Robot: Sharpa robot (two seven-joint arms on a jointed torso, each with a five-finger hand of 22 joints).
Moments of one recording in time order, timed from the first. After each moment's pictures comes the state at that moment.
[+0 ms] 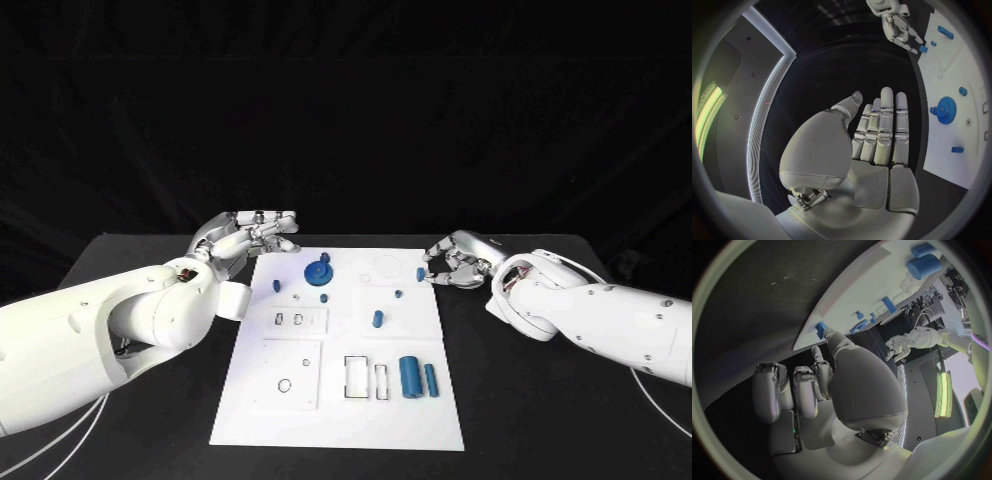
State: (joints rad) left arm 1.21 -0.94 0.02 1.62 0.00 -0.35 0.36; left_hand 1.36 -0.07 0.32 -0.01 0.06 1.01 0.20 0.08 0.07 1.16 0.13 0.07 0.07 1.16 0.07 0.49 0.30 0.16 0.87 0.20 0.57 0.25; right arm 1.23 -0.79 -0.11 1.27 -1.22 -0.41 0.04; right_hand 1.39 -0.12 0.20 0.07 0.26 0.97 0.14 0.07 0.13 1.41 0.06 1.38 1.31 1.47 -0.01 1.56 1.31 0.03 1.46 0.09 1.41 1.31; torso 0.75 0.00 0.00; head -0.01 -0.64
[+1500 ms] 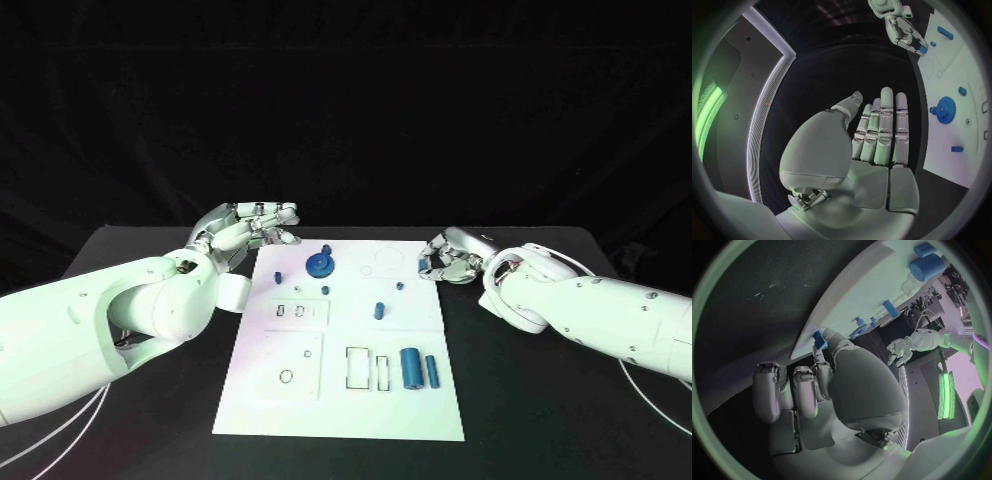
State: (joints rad) left arm 1.21 -0.95 0.02 1.63 0.00 -0.35 0.36; left_hand 1.36 -0.07 0.32 -0.01 0.06 1.01 0.20 0.08 0.07 1.16 0.13 0.07 0.07 1.16 0.07 0.49 0.30 0.16 0.86 0.20 0.57 0.25; right arm 1.23 -0.74 -0.11 1.23 -1.22 -0.38 0.02; right_hand 1.39 -0.11 0.21 0.07 0.26 1.03 0.14 0.09 0.14 1.42 0.06 1.40 1.31 1.47 -0.01 1.56 1.31 0.03 1.46 0.09 1.42 1.31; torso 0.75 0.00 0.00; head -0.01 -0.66
